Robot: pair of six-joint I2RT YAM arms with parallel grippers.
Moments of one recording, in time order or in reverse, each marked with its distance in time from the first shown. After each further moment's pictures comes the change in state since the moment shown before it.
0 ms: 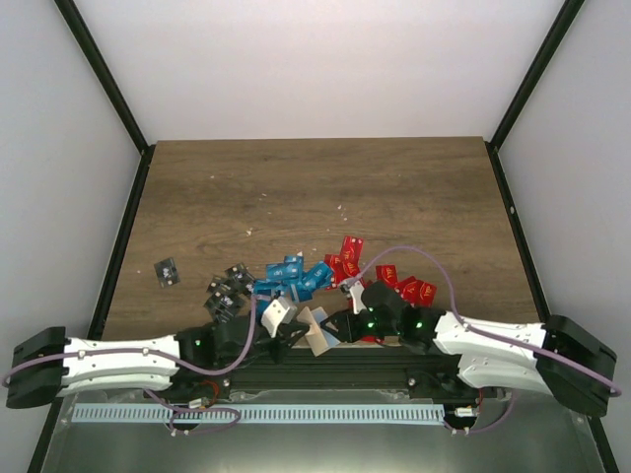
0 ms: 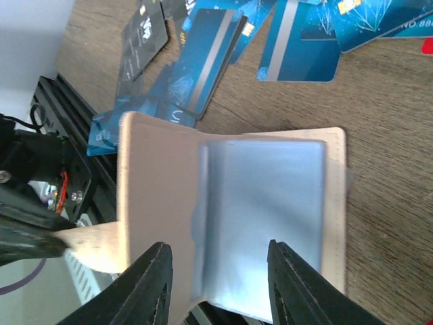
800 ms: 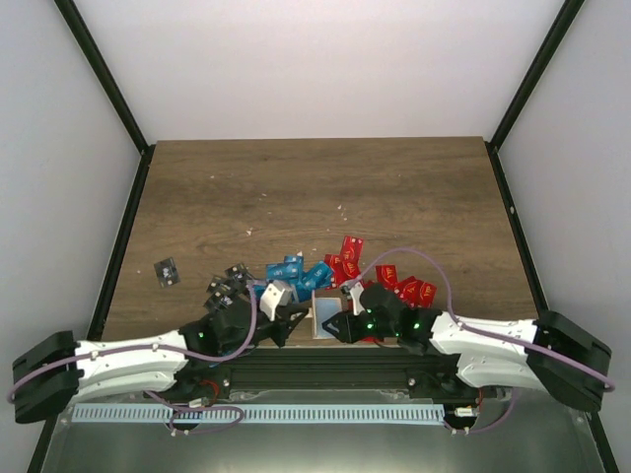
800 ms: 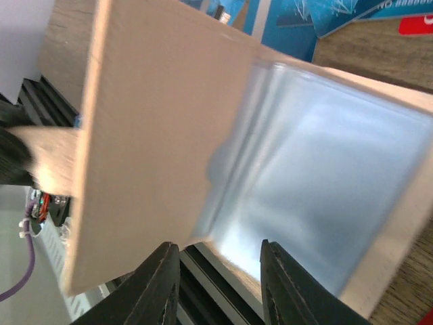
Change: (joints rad) left arm 0.172 0.166 0.015 0.201 0.112 0.016; right arm -0.001 -0.011 -0.026 0.012 0.018 0.020
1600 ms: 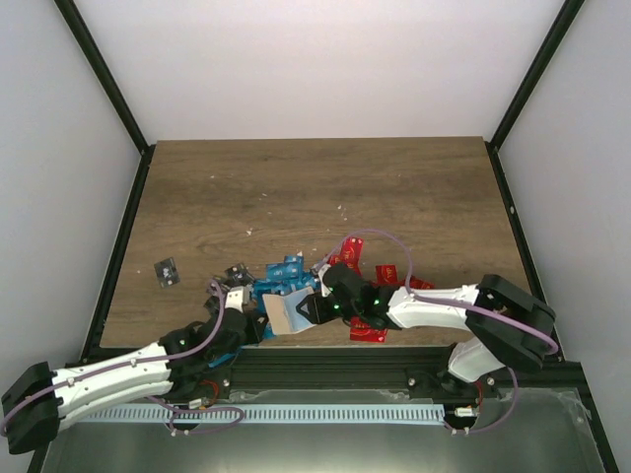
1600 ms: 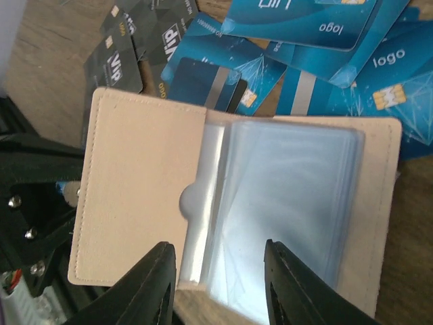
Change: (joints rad) left arm 0.115 -0.325 -0.134 -0.493 -0.182 -0.510; right arm 0.000 0.381 0.280 0.032 0.023 -0.047
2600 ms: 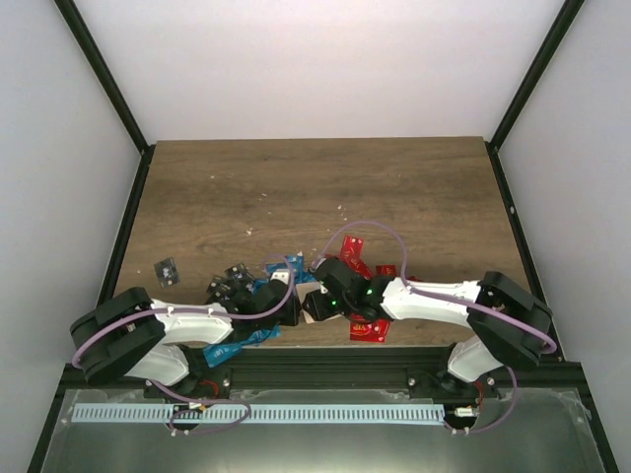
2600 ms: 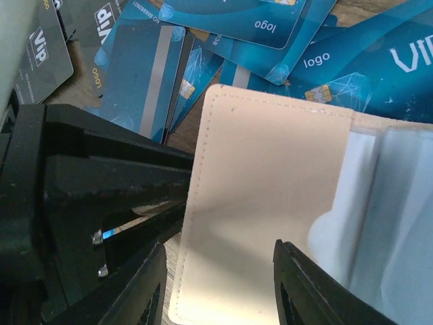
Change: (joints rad) left arm 0.060 0.796 0.303 0.330 0.139 0.160; right arm -0.003 0.040 0.157 -0.306 0.125 -0.108
